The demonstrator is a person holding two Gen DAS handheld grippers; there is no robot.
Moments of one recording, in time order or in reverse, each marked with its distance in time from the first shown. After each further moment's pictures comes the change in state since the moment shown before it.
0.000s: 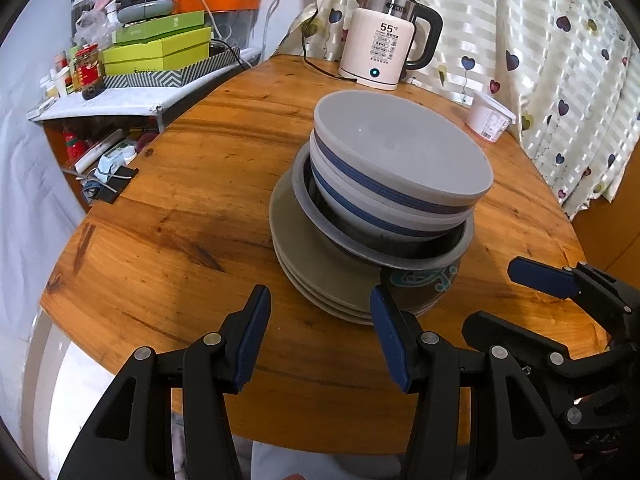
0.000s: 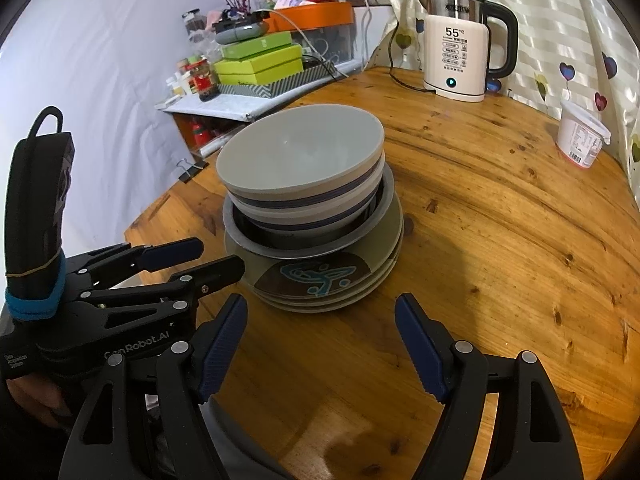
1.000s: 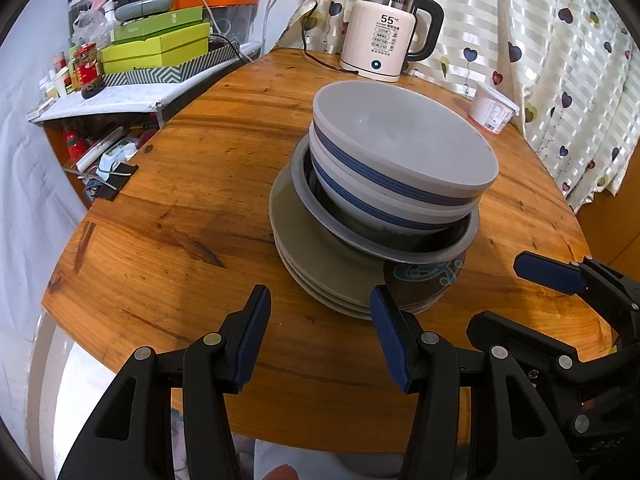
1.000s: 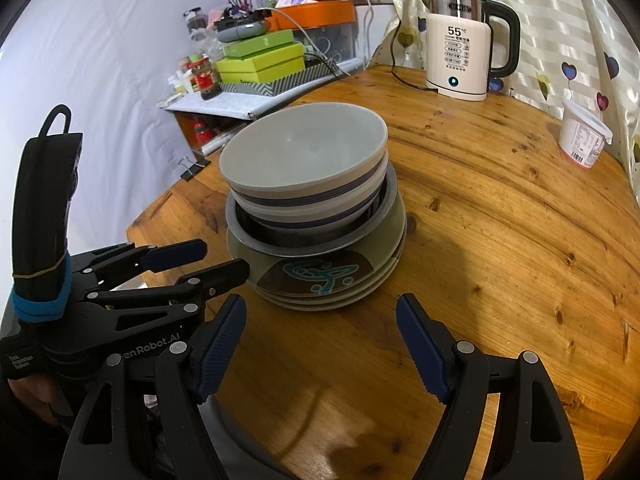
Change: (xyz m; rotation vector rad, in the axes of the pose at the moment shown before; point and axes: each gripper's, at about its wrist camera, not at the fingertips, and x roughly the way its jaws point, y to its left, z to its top) left arm 0.004 -0.002 0.000 0.010 0.022 0.016; right arm 0.003 0.004 -0.001 -0.002 0.003 0.001
